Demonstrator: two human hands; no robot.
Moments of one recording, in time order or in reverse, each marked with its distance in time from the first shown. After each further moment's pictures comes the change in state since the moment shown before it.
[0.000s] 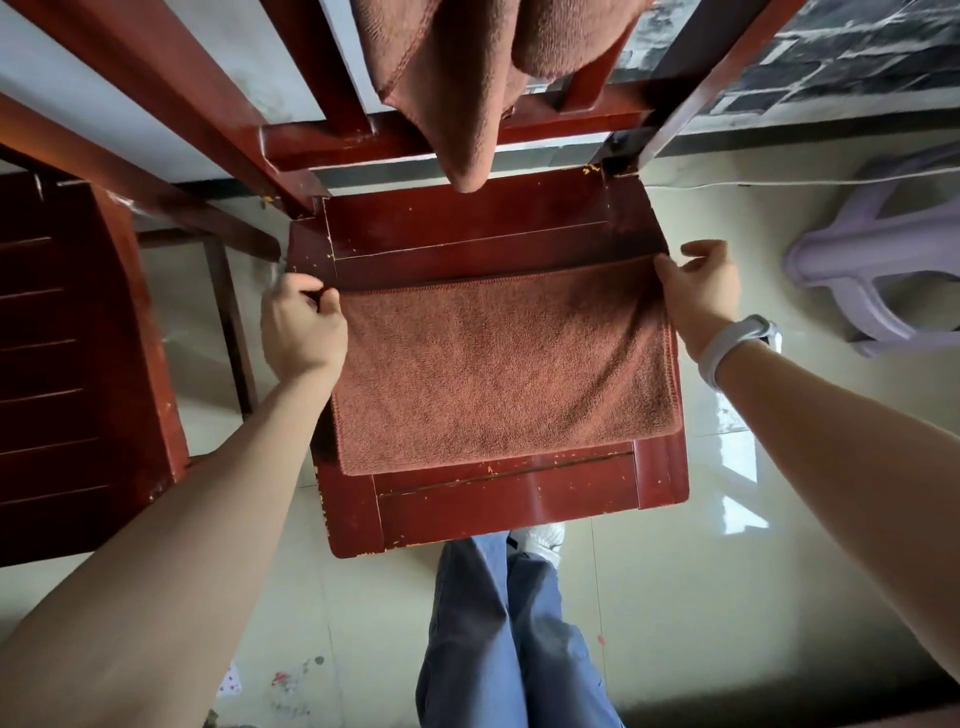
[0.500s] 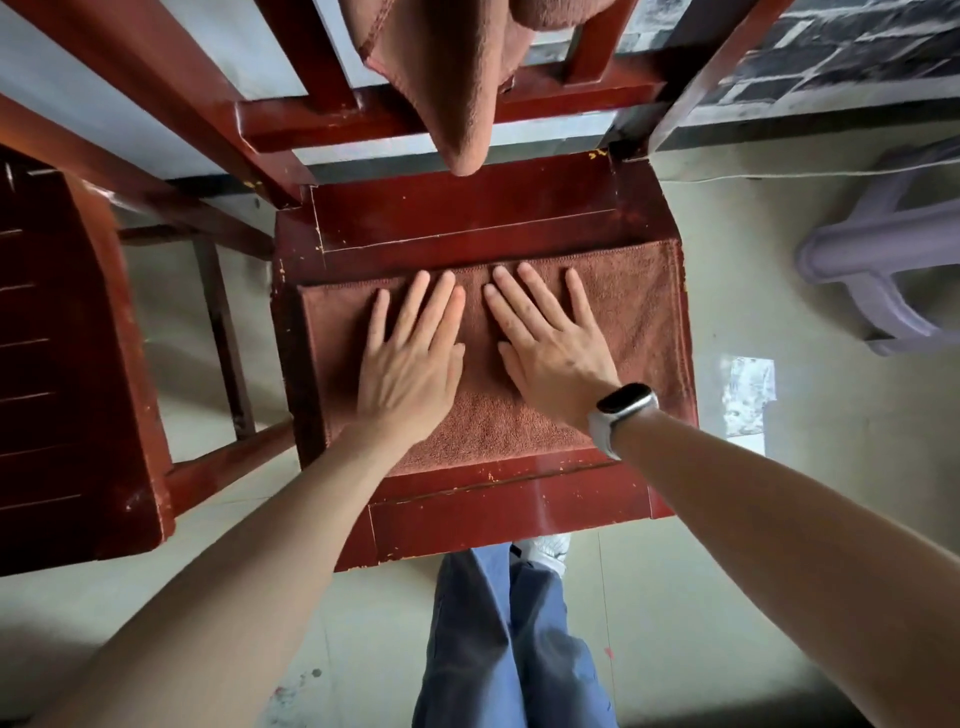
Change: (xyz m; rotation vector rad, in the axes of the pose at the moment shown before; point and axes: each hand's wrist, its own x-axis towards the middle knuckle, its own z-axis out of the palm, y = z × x) left_hand -0.066 0.004 0.040 0.558 -0.321 0.886; right_hand -0.090 0.004 0.067 -0.849 -0.348 -1.034
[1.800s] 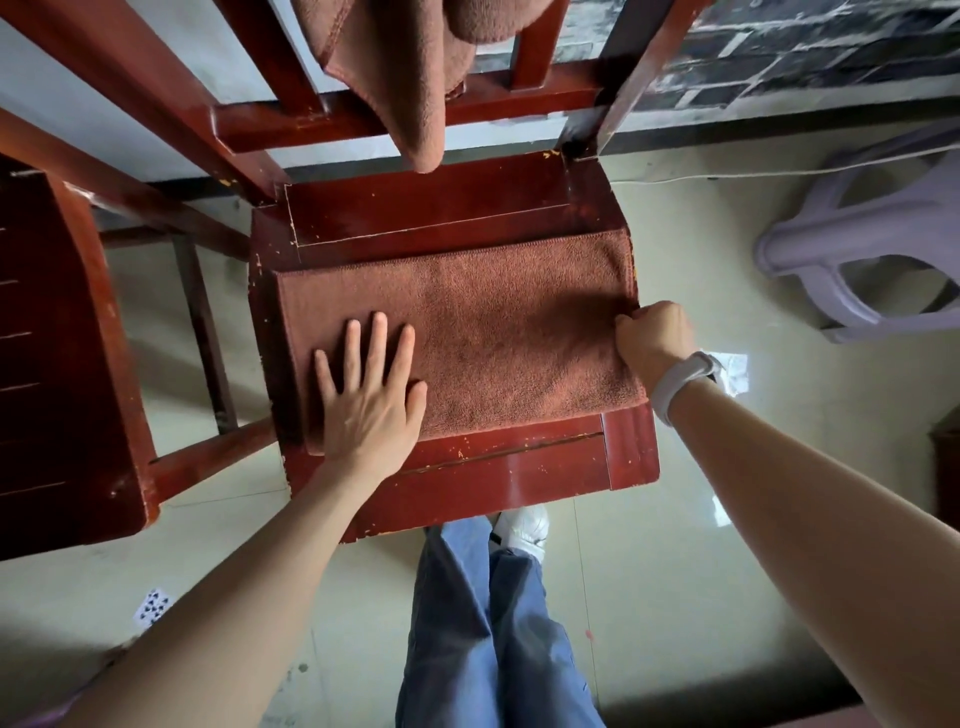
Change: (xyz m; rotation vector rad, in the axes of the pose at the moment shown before) left_hand -0.048 0.015 0.008 -0.063 -0.142 -0.227; right_hand -0.039 0.084 -0.016 0.655 -0.032 1.096
